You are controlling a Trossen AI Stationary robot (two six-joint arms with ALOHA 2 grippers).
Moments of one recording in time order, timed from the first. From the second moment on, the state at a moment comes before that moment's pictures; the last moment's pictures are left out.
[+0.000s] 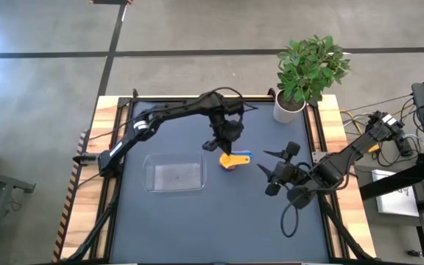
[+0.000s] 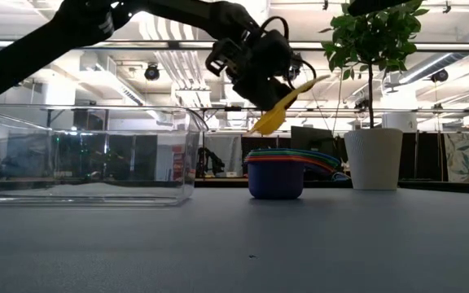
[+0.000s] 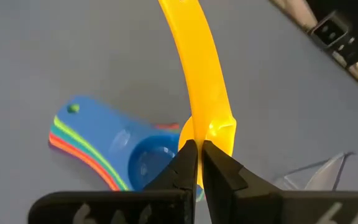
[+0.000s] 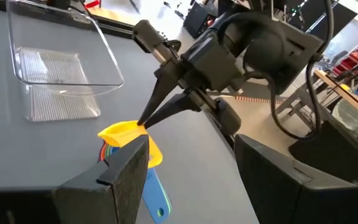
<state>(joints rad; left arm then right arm) 0.31 2.36 2.26 -1.29 0.74 0.96 0.63 1.19 0.98 -0.64 1.10 0.34</state>
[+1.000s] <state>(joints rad) 0.34 2.40 2.26 -1.28 0.77 0.89 0.63 1.19 0.95 -0.64 1.10 0.36</state>
